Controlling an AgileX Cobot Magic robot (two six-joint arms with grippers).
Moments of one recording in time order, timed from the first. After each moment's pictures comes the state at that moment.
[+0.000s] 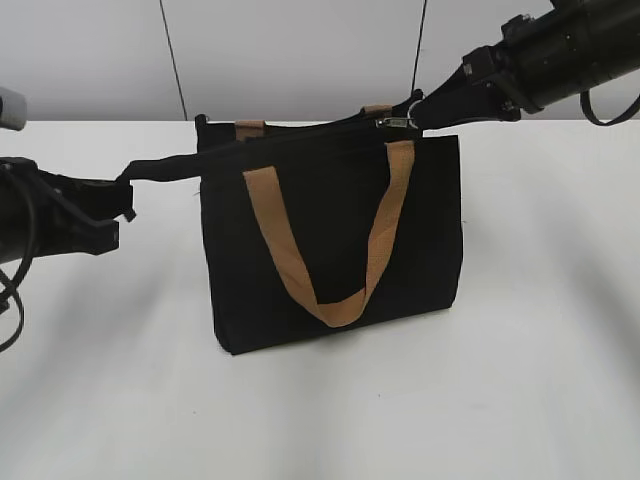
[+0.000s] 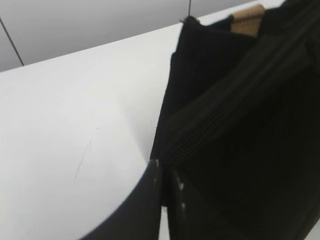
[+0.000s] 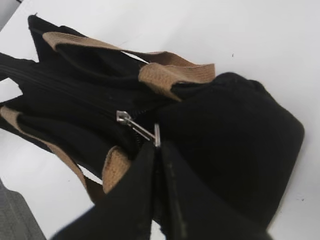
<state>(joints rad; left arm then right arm) -0.32 1.35 -0.45 0.45 -0.40 -0.26 0.07 1.74 -1.23 1.06 0.84 -1.03</state>
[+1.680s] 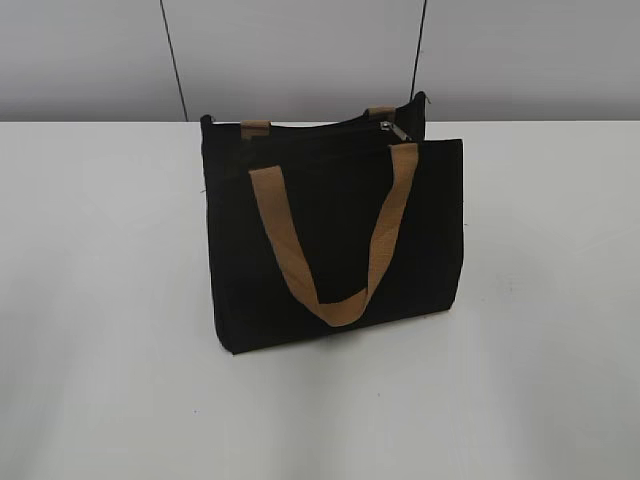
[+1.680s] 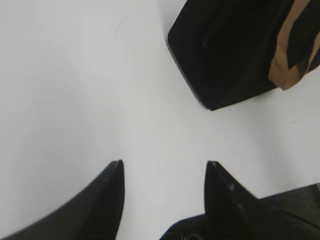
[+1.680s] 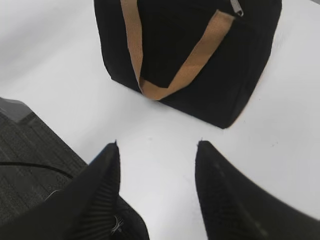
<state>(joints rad) -0.60 0.55 -0.56 0.14 0.85 -0.36 0.30 0.75 -0.78 0.48 0.89 -0.54</state>
